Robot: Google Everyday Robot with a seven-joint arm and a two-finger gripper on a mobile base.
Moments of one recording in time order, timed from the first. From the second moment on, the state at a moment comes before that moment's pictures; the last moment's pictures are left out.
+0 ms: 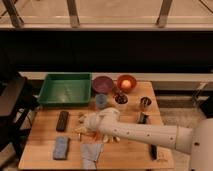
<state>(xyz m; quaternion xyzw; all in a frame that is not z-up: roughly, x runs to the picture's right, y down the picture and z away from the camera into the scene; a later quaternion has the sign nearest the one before) -0.135 0.193 0.857 -0.19 -0.31 0.28 0.89</state>
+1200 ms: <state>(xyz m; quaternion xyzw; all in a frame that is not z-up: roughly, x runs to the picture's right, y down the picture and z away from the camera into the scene) -0.154 0.182 0.824 -0.17 -0.34 0.24 0.89</state>
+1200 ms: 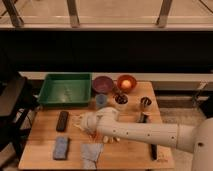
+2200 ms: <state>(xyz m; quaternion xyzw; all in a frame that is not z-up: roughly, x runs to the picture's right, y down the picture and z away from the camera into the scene) -0.141 0.195 0.837 -0.18 -0.33 0.28 0.88</state>
